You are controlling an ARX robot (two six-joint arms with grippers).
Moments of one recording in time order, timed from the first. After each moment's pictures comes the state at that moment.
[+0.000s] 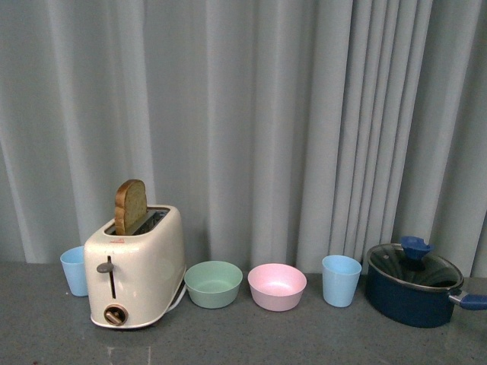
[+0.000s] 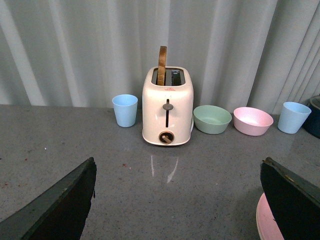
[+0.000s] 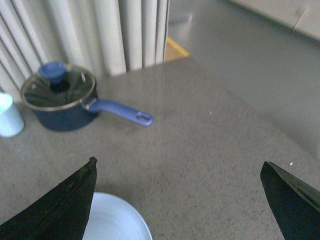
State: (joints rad) left arm 0.00 0.00 0.03 0.00 0.00 0.00; right arm -0.24 0.82 0.48 -0.02 0.29 0.08
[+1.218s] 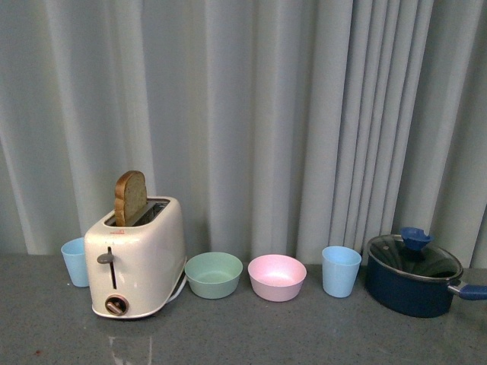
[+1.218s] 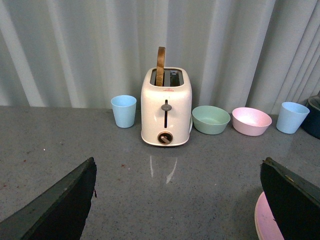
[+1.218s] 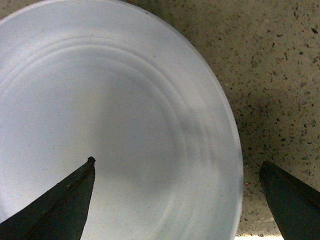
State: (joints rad) left arm 0.00 0.00 0.03 0.00 0.00 0.00; right arm -0.42 1.87 0.55 0.31 -0.34 -0.16
